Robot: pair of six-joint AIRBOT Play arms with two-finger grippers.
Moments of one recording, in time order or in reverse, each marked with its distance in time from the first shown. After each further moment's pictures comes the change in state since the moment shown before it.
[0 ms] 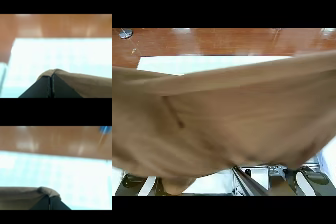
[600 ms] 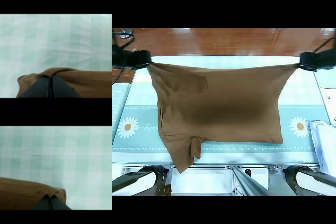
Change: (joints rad) left arm -0.010 -0.735 -0.080 -0.087 0.396 -0.106; right arm 0.000 -0.665 -0.240 0.066 -0.430 -0.053
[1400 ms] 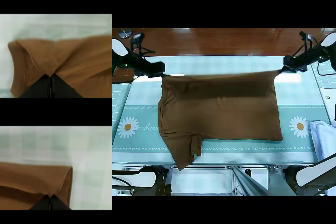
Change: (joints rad) left arm 0.034 -0.249 0.090 -0.085 -0.243 0.157; right arm -0.058 -0.463 0.332 0.135 0.233 -0.051
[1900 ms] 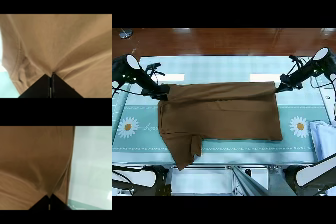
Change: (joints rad) left arm 0.015 -0.080 -0.119 0.024 -0.187 0.065; right arm -0.004 -0.003 -0.193 0.002 0.108 -0.034
